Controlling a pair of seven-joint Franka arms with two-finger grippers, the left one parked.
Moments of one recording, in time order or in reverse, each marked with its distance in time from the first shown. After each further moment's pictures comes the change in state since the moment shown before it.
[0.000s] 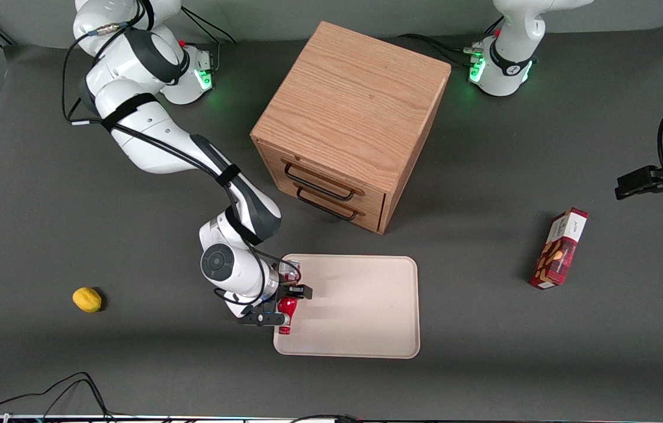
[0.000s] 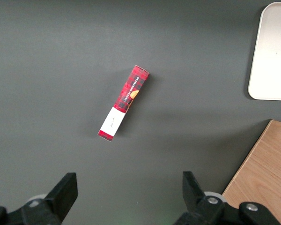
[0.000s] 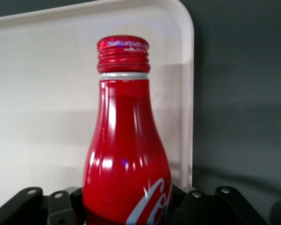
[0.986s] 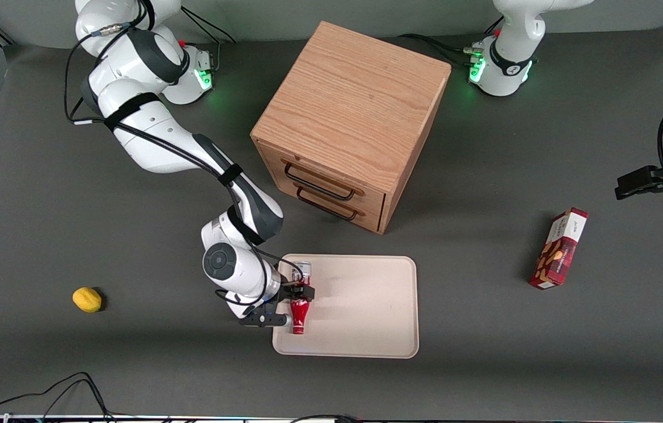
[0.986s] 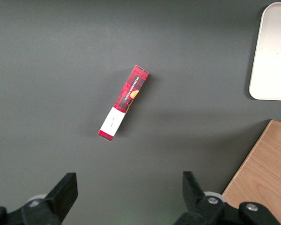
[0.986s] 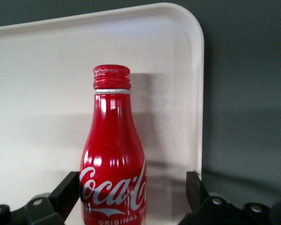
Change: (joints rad) arm 0.013 0.001 -0.011 0.016 0.000 0.005 0.000
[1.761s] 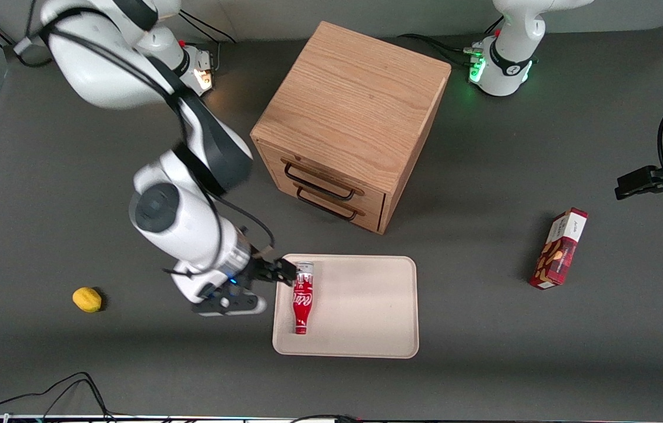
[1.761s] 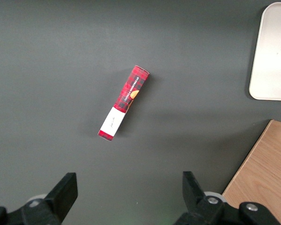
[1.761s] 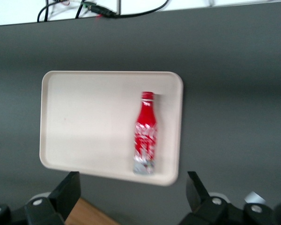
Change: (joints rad) arm -0.032 -0.411 0.043 0.079 0.000 -0.485 0.000
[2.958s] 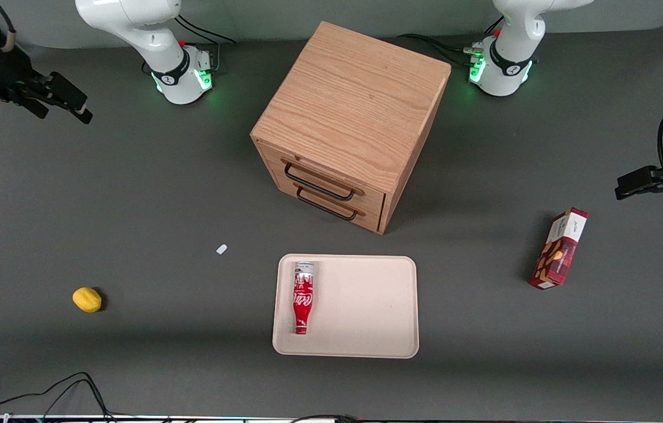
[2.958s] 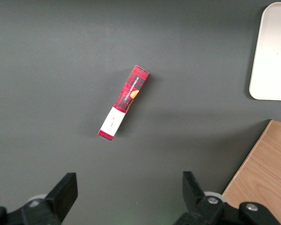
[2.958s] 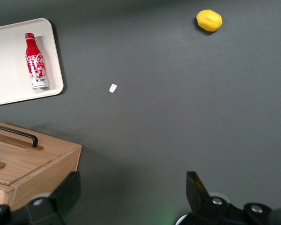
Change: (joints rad) arm -0.071 -1.031 -0.422 -0.853 0.208 -0.272 -0.211
